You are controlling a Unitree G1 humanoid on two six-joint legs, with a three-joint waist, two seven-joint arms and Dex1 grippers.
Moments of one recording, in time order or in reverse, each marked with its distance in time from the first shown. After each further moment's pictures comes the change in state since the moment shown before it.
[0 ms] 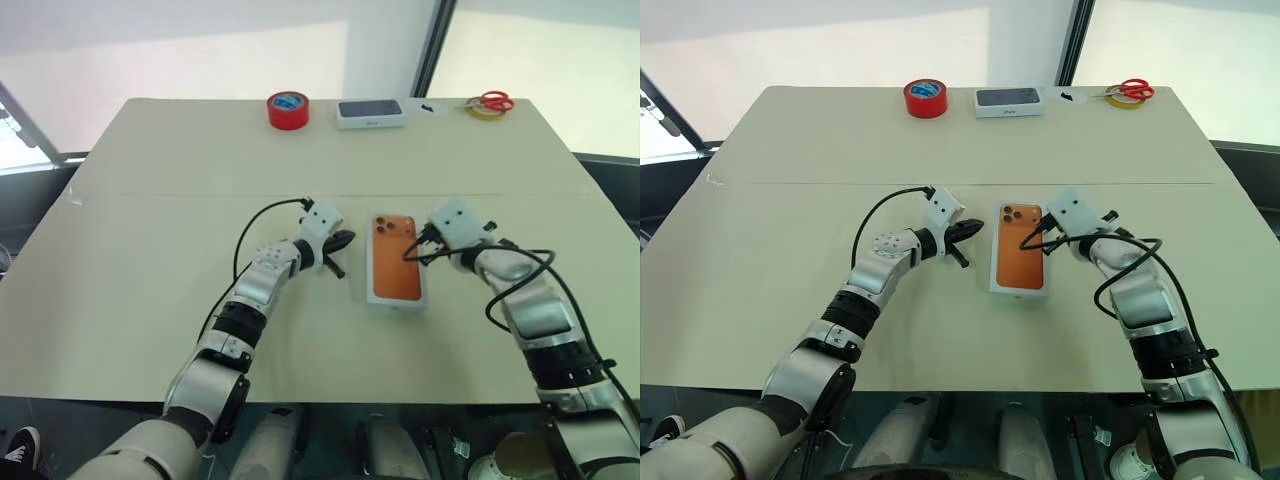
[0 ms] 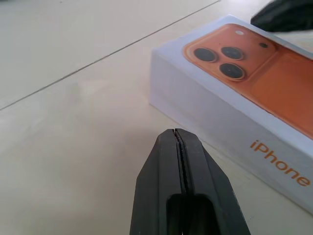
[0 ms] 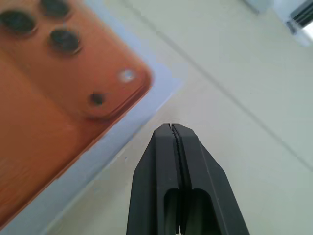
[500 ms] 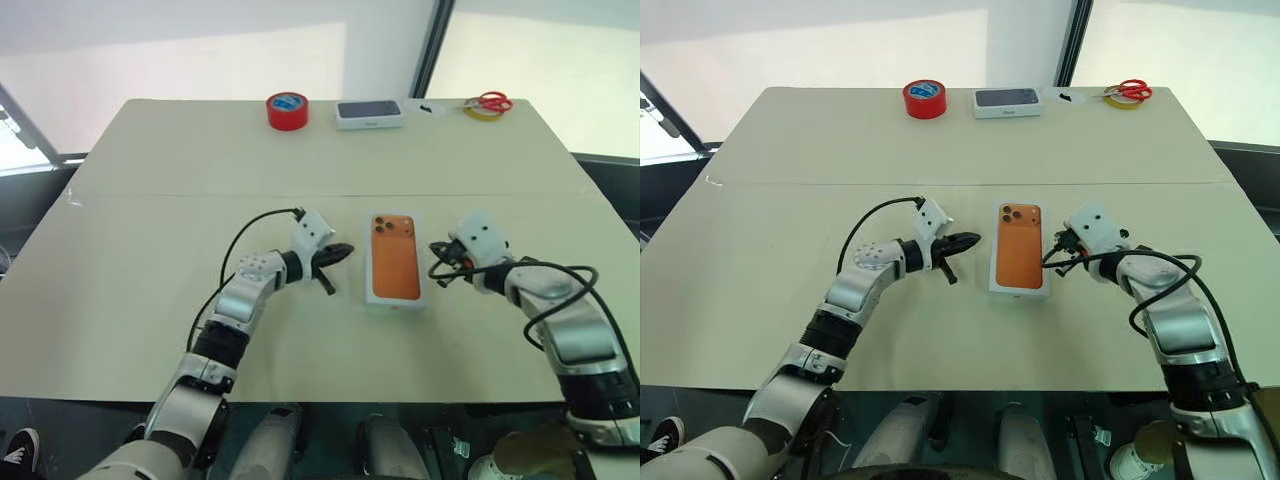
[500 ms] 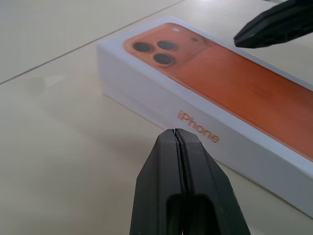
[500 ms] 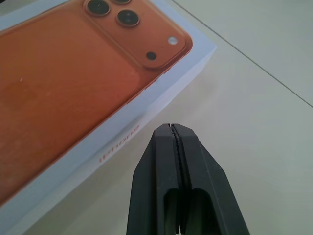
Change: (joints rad) left arm 0.159 0.082 -0.058 -0.299 -0.056 0.137 -0.176; right arm 0.201 -0.099 -0.092 -0.195 0.152 0.082 0.198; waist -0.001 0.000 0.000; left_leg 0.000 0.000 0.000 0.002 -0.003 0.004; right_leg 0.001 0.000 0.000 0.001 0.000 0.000
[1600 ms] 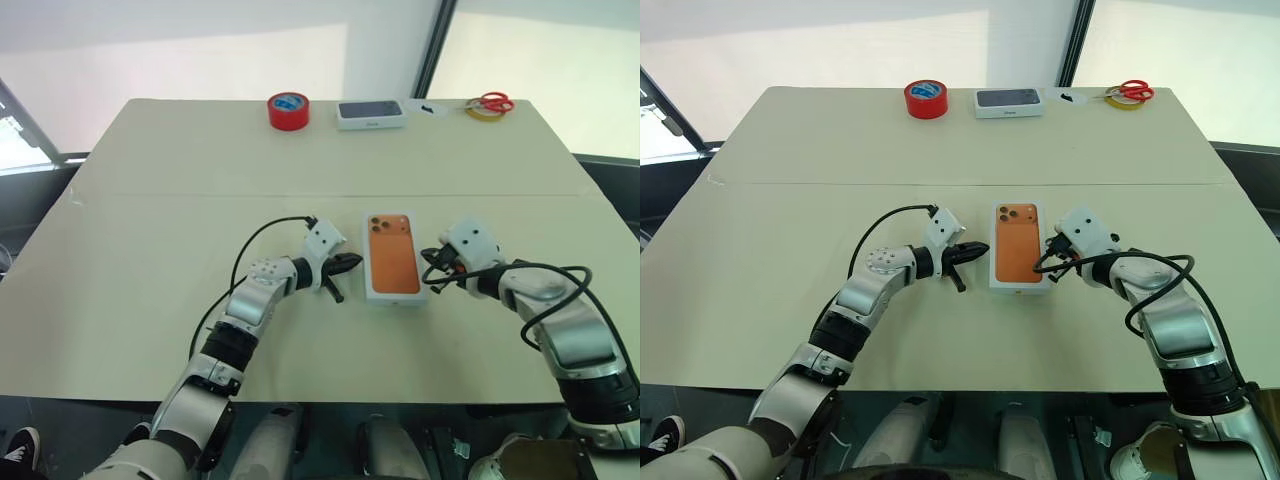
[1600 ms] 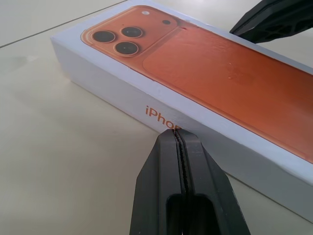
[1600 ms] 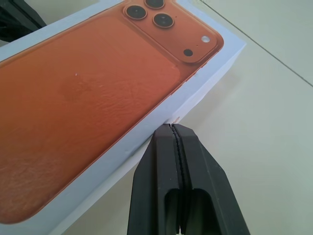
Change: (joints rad) left arm -0.018 -0.052 -0.025 0.068 0.008 0.006 0.051; right arm -0.029 0.010 0.064 -0.020 0.013 0.058 -0.004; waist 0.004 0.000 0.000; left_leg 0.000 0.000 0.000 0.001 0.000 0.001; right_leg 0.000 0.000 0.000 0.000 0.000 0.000
